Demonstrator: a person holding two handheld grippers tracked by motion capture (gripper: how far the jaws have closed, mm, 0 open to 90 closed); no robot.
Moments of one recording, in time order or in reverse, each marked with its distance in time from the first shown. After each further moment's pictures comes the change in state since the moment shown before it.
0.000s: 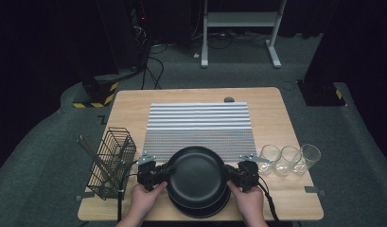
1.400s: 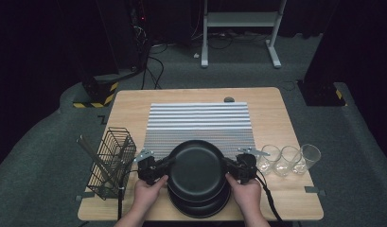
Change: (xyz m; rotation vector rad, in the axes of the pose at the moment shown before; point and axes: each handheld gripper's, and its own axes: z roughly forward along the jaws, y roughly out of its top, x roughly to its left) left arm 0.011 0.005 0.009 -0.108 -0.021 -0.039; right arm -0.001 0.018 0.012 -0.012 -0.013 0.000
